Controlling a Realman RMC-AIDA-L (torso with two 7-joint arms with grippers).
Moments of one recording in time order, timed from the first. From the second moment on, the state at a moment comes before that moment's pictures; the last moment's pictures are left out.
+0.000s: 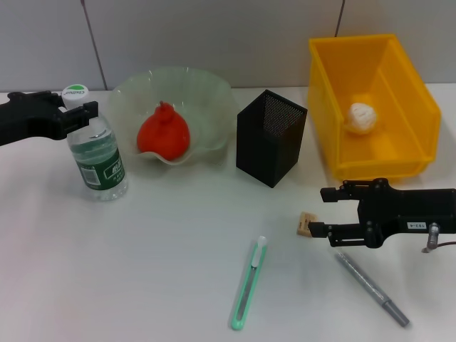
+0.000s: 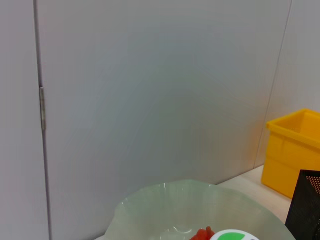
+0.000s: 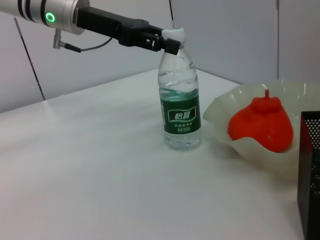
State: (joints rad) left arm -0.46 -2.07 0.78 1.02 1.98 1.18 -1.71; right arm 0.54 2.05 -0.79 -0.68 -2.04 -1.48 1.35
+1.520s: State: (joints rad) left arm -0.46 -2.06 0.77 0.99 1.95 1.15 -1.71; right arm 0.54 2.06 -0.78 -0.68 -2.04 -1.48 1.35
